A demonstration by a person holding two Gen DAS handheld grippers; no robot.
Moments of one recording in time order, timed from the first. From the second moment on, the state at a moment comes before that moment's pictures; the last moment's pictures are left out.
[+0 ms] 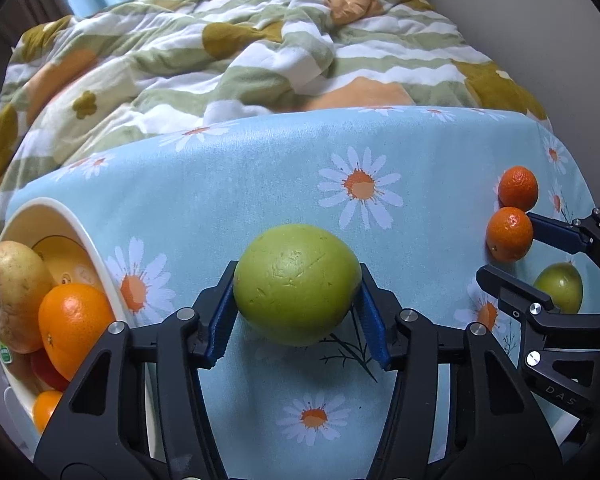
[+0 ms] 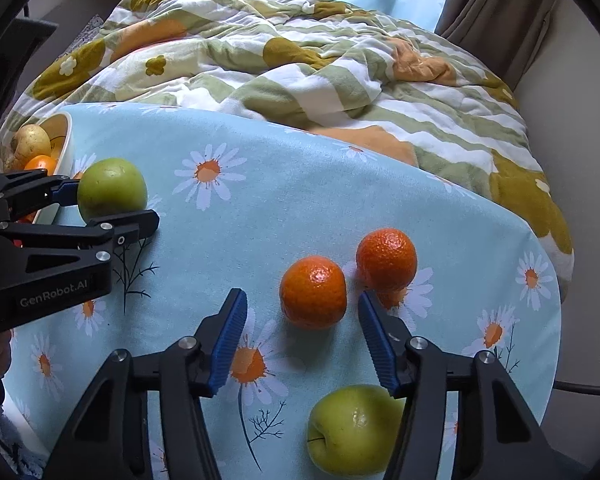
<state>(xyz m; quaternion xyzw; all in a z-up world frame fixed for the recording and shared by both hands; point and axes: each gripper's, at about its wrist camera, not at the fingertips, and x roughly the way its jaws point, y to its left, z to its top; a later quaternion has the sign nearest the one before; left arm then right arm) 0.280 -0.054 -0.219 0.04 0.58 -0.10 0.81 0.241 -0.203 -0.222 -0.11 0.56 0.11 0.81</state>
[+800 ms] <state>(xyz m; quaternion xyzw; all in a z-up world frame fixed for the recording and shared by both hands) 0.241 -0.047 -0.199 0.01 0.56 -0.10 0.82 0.238 -0.195 -0.211 -0.14 0.54 0.11 0.82</state>
